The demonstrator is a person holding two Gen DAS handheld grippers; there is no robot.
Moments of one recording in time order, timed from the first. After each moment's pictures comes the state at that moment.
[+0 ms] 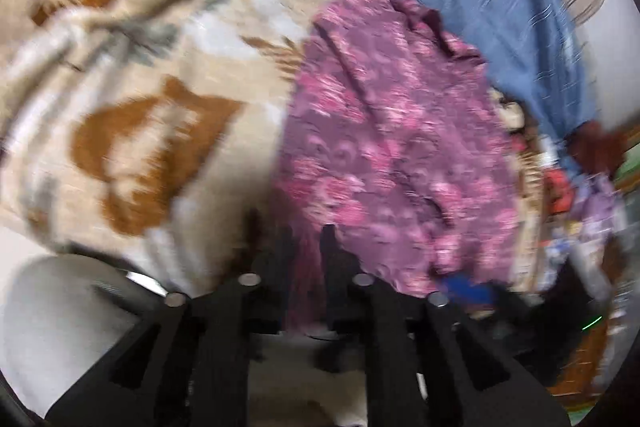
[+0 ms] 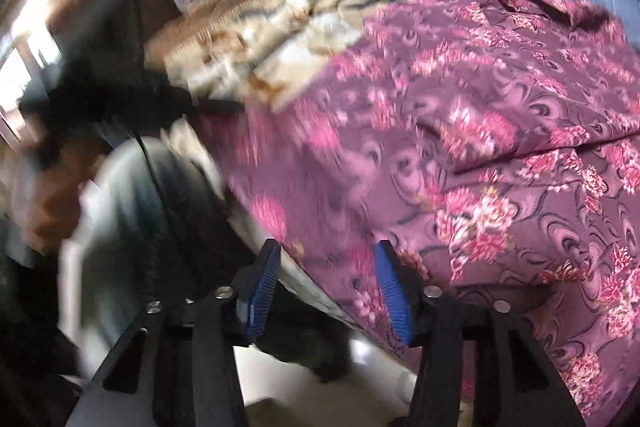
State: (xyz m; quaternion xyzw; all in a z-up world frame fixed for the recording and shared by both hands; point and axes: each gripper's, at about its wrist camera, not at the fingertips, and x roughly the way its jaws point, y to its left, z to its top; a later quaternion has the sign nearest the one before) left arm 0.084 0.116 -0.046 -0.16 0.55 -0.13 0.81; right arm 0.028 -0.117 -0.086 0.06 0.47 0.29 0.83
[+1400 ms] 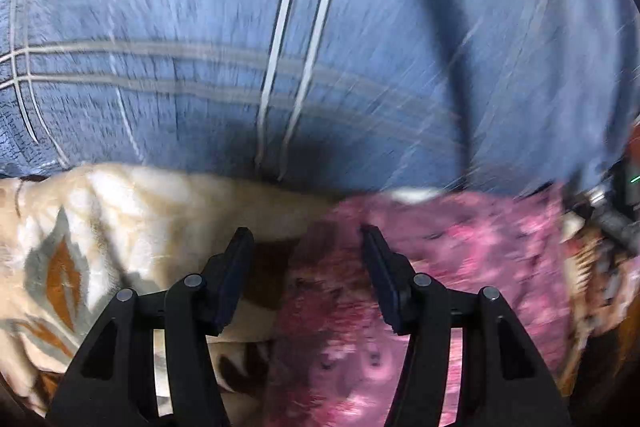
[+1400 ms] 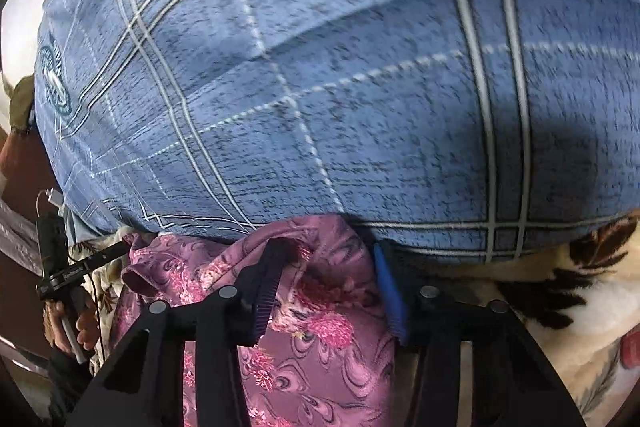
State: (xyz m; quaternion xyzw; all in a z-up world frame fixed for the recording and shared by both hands) left arm 0.474 -0.013 -0.087 -0.04 0.54 -0.18 0.82; right arm 0.422 -0.441 -0.065 0.21 0.48 0.06 0.85
